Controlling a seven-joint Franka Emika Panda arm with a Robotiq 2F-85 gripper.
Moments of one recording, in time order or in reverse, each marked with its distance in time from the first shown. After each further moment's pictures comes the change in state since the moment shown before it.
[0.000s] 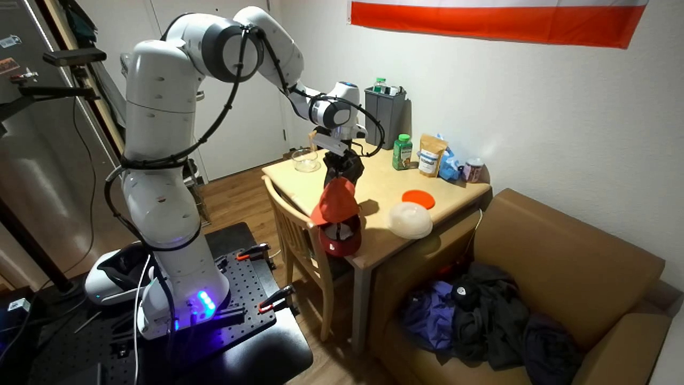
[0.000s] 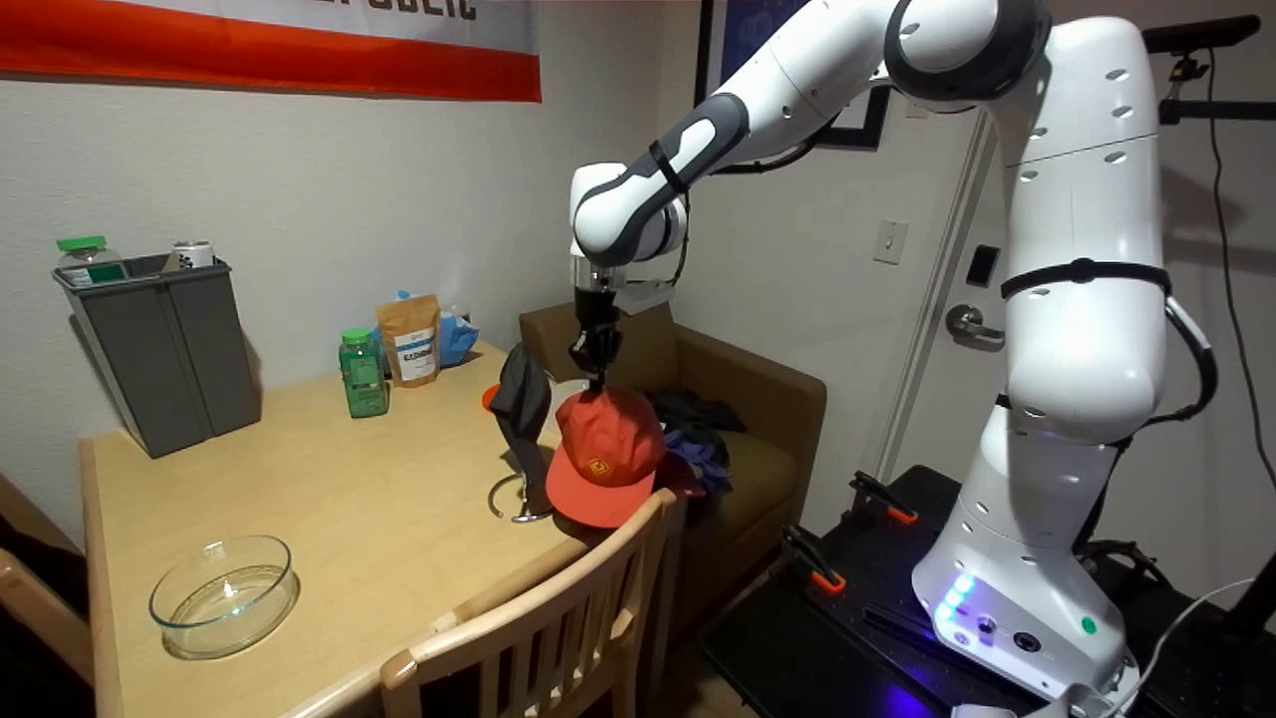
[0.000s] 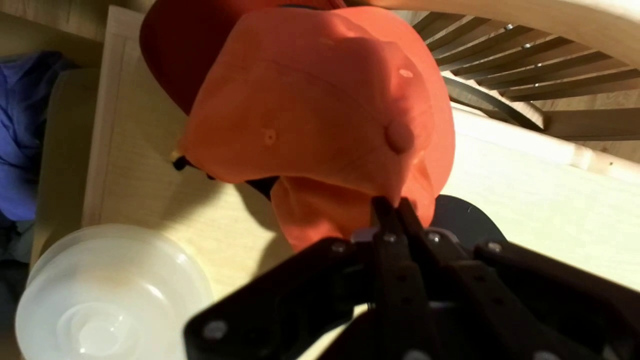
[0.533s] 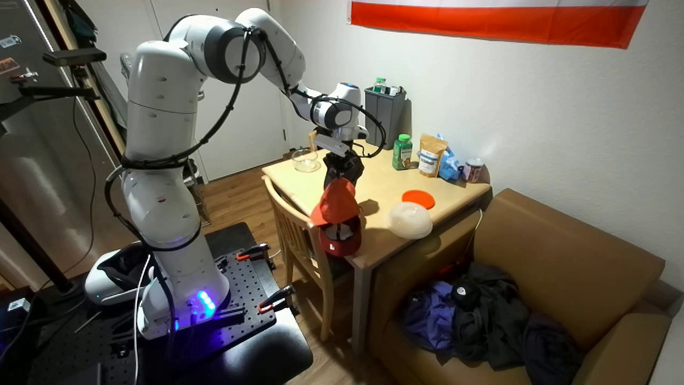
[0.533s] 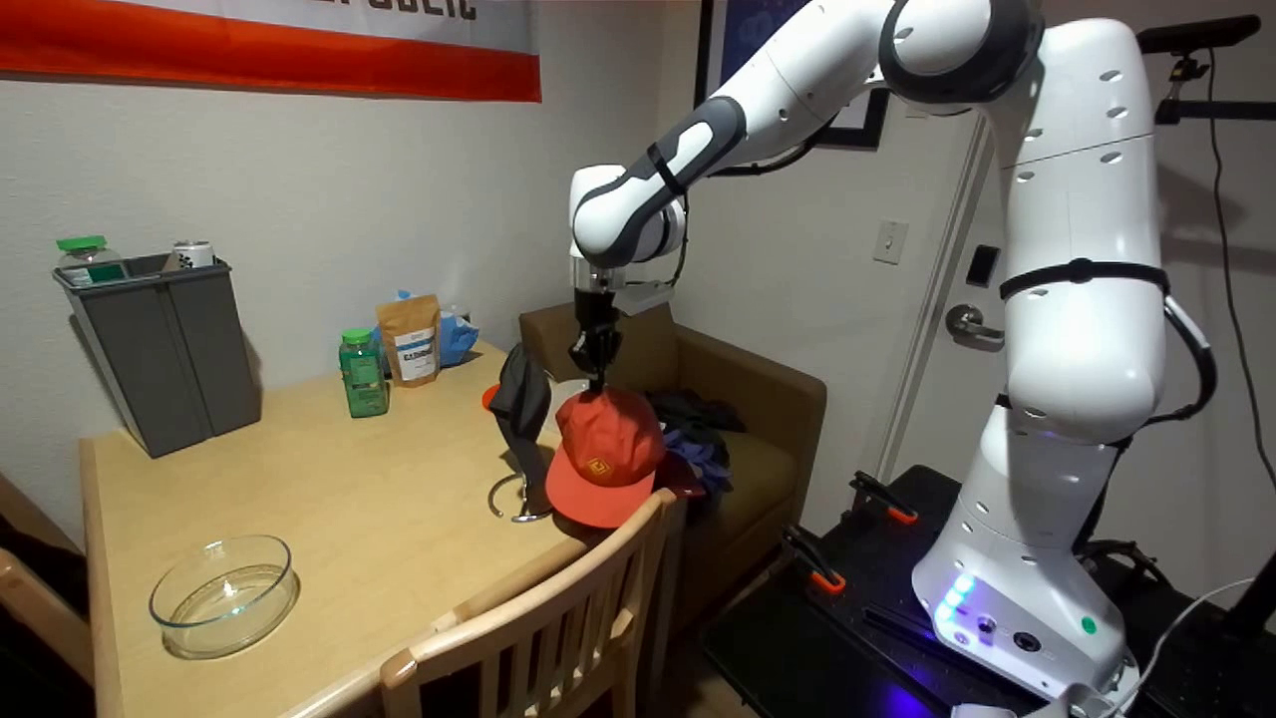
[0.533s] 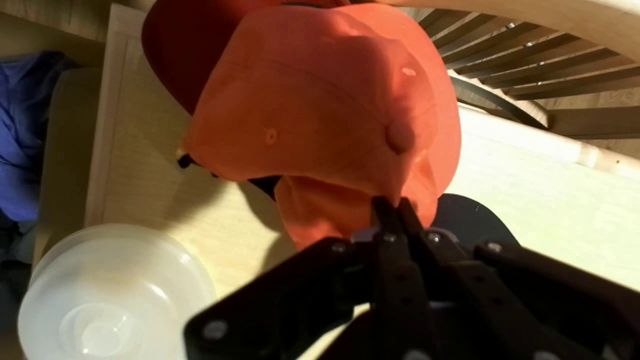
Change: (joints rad) arm 0.000 0.015 -0.006 0.014 -0.003 -0.001 0.000
